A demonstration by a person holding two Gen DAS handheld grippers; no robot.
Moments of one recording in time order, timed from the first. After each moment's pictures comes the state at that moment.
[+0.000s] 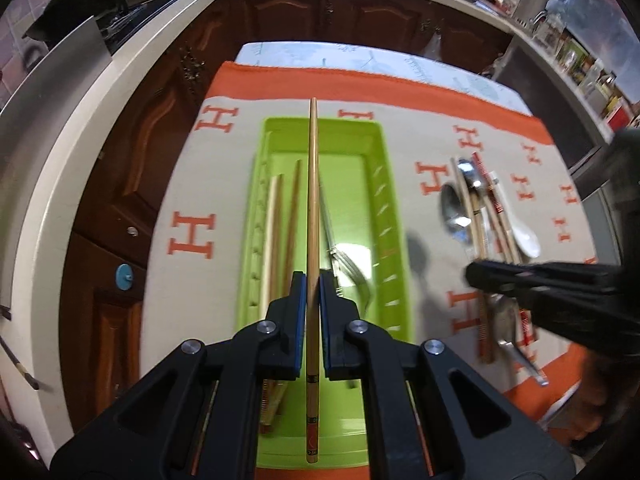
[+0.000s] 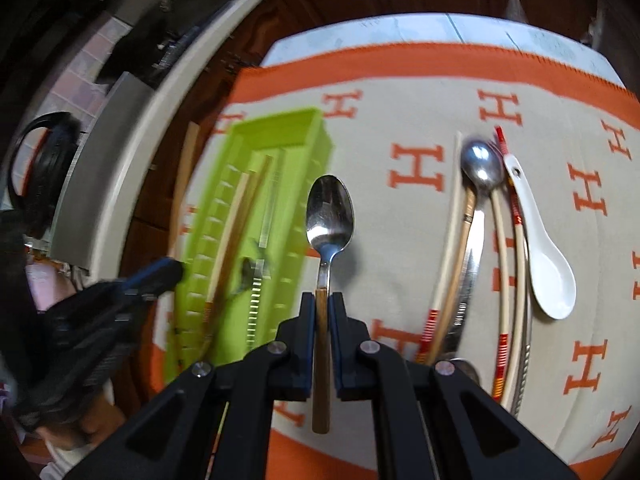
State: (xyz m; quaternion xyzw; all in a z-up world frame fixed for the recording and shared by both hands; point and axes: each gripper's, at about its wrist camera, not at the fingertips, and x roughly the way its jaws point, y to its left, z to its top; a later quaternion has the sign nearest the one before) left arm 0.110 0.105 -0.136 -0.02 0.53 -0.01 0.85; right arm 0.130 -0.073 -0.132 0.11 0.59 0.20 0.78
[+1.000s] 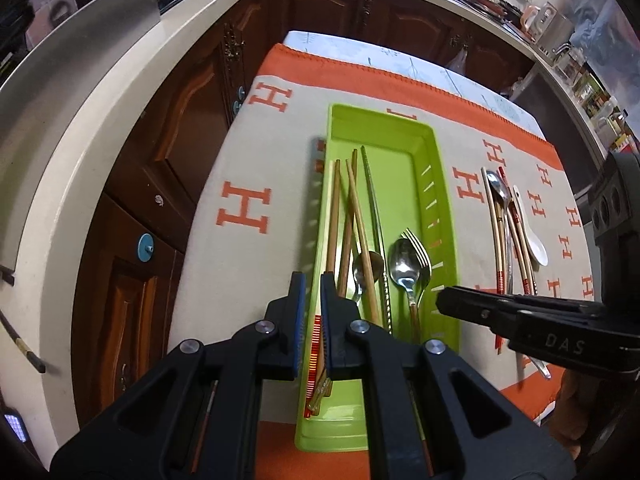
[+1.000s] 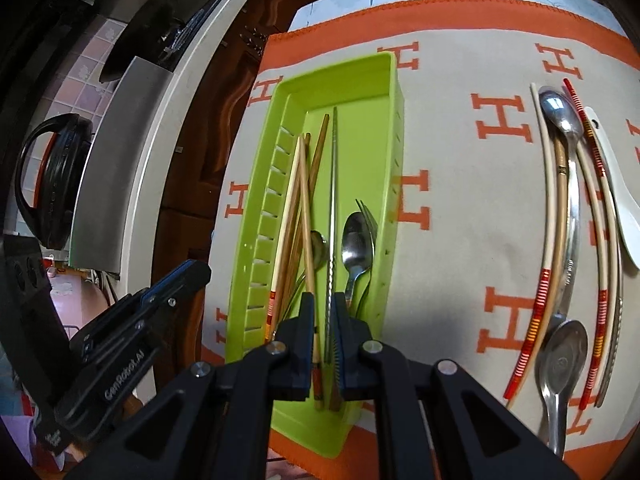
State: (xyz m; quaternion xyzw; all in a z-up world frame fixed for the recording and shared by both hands) left arm 0.090 0.162 -0.138 -0.08 0.54 0.01 0.84; right arm 0.113 -0.028 -0.147 0.17 0.62 0.22 0.73
